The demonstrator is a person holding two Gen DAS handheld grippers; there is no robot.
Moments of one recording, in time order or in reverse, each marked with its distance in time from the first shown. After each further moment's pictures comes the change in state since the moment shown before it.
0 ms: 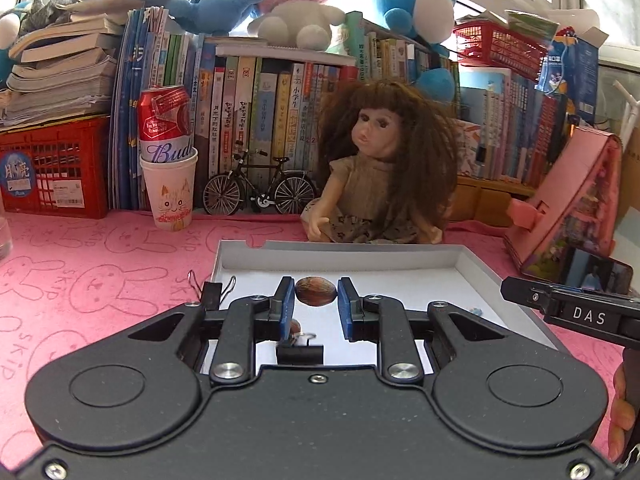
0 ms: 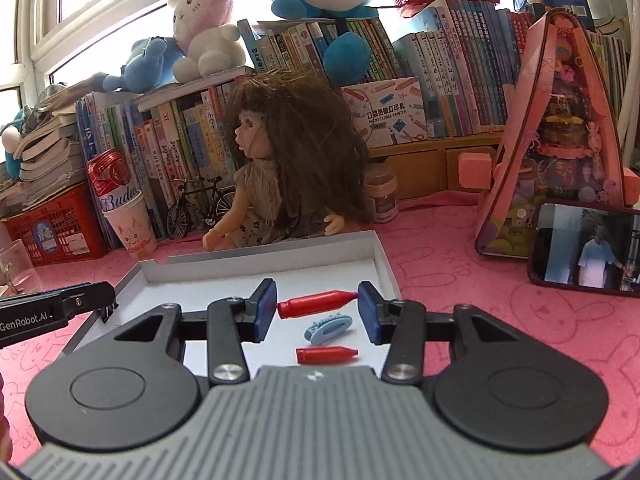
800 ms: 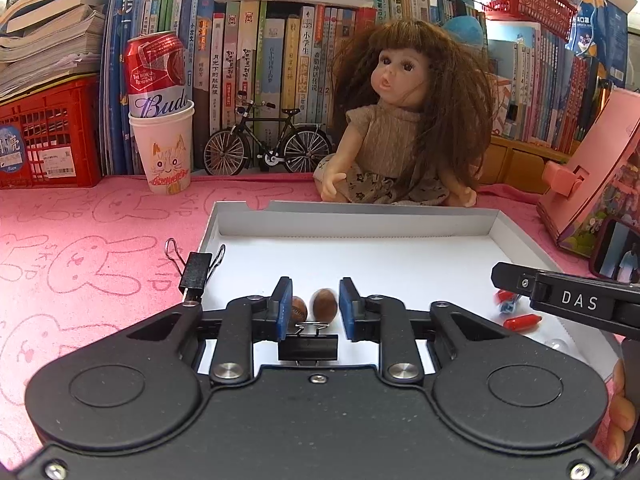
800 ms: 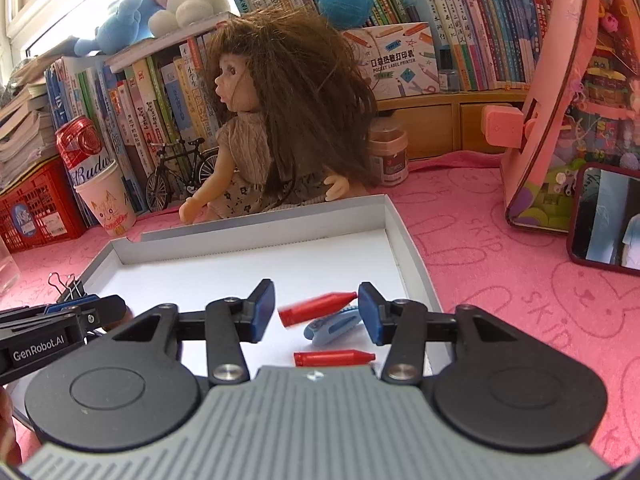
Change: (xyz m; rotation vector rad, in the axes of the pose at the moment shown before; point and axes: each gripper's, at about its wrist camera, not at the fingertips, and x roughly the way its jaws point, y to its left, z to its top) left arm 0.050 -0.001 -0.013 0.001 0.107 0.044; right arm 0.050 0.002 -0.005 0.031 0.109 -0.011
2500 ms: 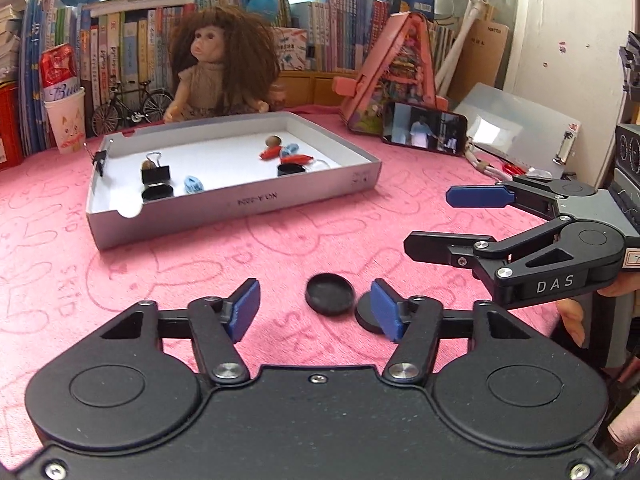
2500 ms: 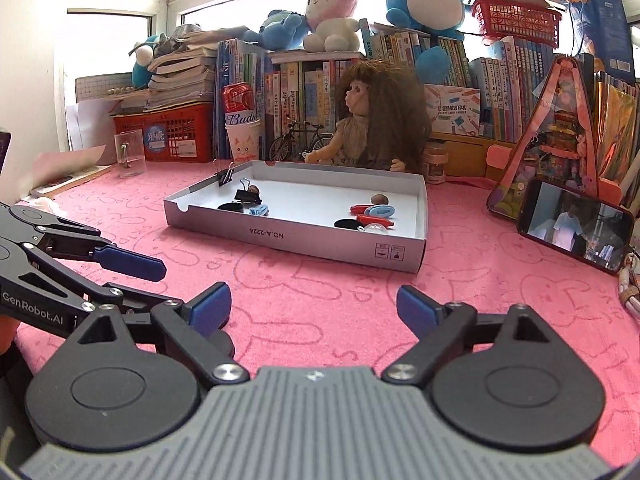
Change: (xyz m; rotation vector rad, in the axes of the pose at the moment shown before) left arm -0.190 -0.043 -0.130 0.245 0.088 -0.370; right arm -0.197 -0.017 -0.111 -0.324 -0.077 0.198
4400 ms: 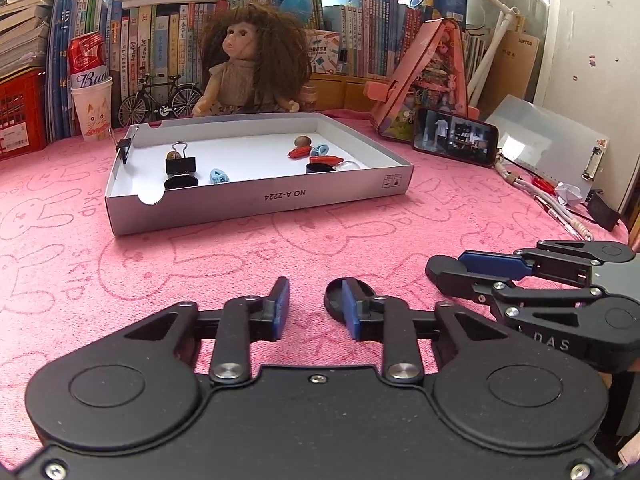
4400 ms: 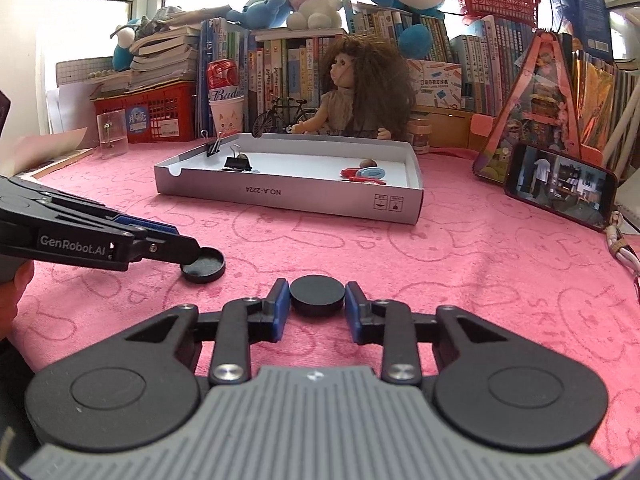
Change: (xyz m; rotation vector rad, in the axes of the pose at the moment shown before) left arm 0.012 0.004 -0.008 -0.059 -0.037 0.084; right arm 0.001 0.020 -0.031 0.041 0.036 -0.089
